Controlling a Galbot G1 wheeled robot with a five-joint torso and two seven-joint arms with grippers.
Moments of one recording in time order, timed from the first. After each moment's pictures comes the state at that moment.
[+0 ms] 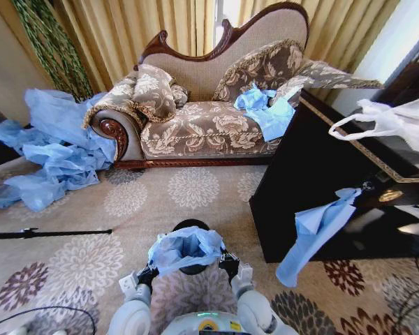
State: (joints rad) left arm 1.67 -1.15 -0.29 -2.12 -0.80 0.23 -0.71; right arm -1.38 1.21 -0.05 1.89 0.46 -0.23 0.39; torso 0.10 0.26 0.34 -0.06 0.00
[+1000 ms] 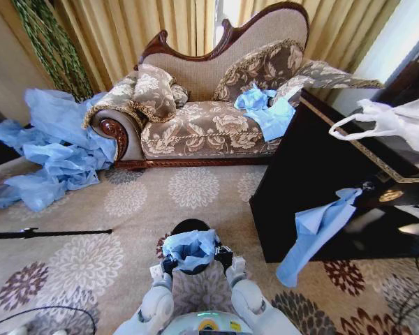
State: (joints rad) left arm 1.42 -1.19 -0.12 -1.78 -0.66 0.14 -0.61; right arm -1.23 1.27 -0.06 1.64 0.42 -0.07 0.21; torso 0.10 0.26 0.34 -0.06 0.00
